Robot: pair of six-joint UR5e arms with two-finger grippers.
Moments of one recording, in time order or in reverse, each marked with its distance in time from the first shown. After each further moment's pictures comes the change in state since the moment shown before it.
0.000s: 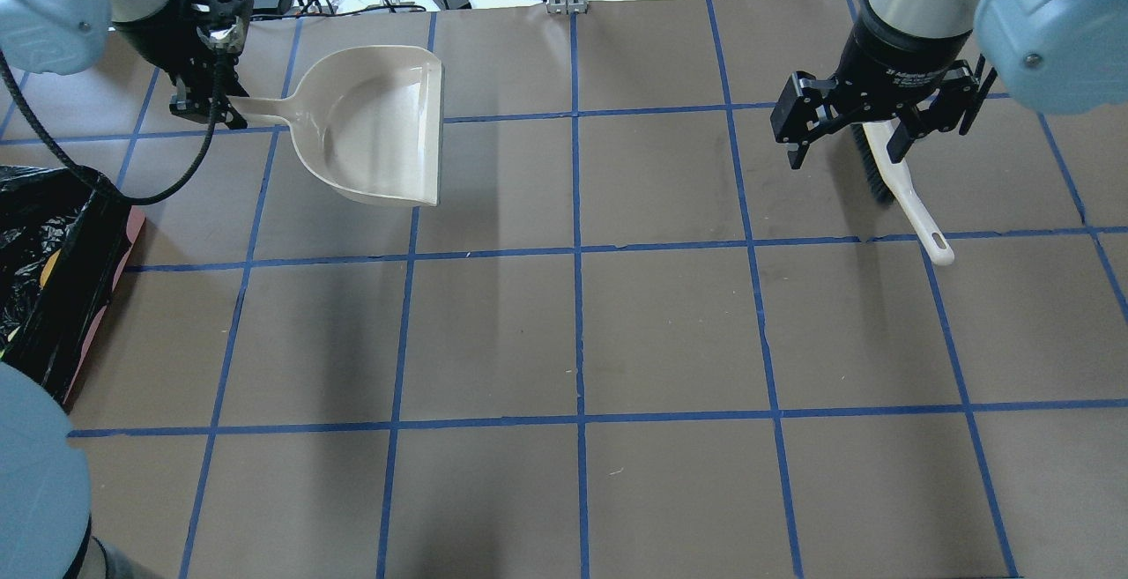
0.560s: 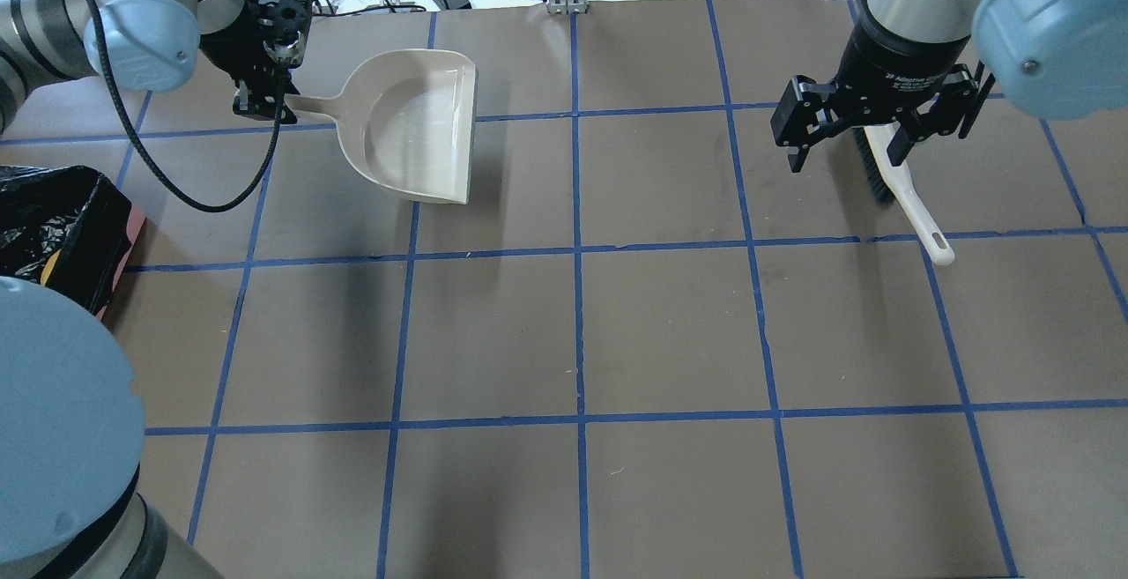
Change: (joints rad) left arm -0.045 -0.101 0.010 0.142 -0.001 0.010; right arm 0.000 -0.001 0.005 -0.002 -0.002 -0.001
